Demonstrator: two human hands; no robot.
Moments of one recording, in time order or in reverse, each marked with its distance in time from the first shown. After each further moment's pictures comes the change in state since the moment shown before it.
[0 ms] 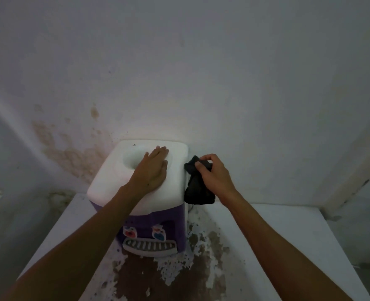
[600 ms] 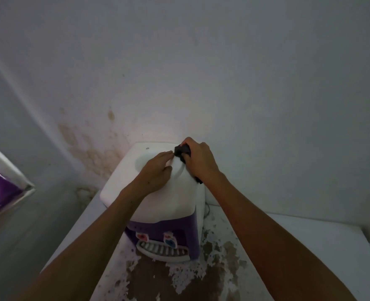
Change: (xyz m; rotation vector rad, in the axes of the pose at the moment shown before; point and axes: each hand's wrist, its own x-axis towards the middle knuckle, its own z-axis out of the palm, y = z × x) left_hand 0.017 0.000 -0.012 0.008 -0.005 -0.233; right_hand 0.083 -0.028 0.065 -0.345 -0.065 -0.468
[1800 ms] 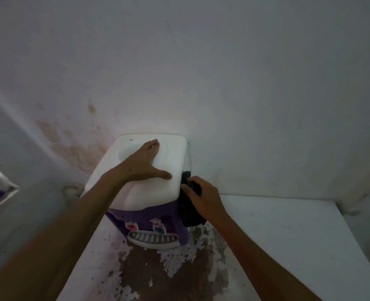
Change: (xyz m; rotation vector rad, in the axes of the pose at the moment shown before) left_hand -0.004 0.000 -0.009 0.190 -0.231 0.078; right_hand -0.146 0.043 -0.002 0.272 -0.060 0.205
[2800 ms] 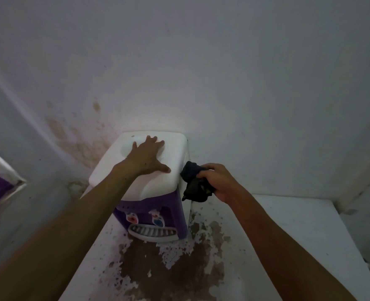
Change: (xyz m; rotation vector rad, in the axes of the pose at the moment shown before) left_hand -0.017 0.038 -0.007 0.202 0.025 -0.087; right_hand 0.017 -0.030 -0.060 0.485 -0.071 0.551
